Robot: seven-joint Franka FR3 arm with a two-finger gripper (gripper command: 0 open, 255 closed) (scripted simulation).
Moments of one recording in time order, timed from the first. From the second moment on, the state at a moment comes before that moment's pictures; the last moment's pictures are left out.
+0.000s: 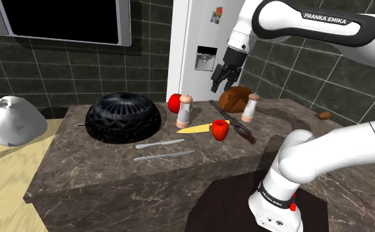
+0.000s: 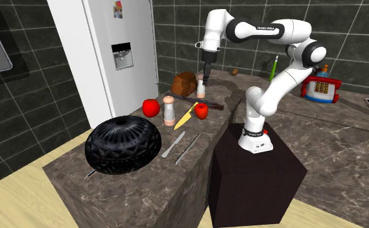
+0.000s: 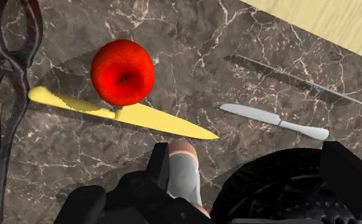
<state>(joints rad) -0.02 -0.79 -0.02 -2.33 0.10 1.68 0.15</state>
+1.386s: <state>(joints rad) 0.29 -0.34 0.01 -2.43 0.14 2.22 -0.47</state>
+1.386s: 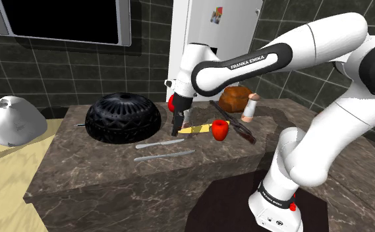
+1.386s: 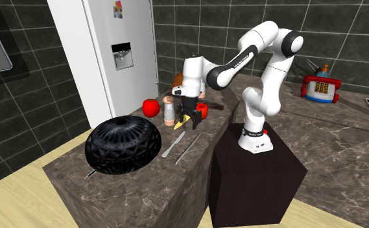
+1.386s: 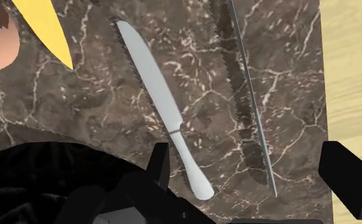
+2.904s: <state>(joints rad) 0.38 -0.11 0.05 -2.47 0.16 2.47 -0.66</state>
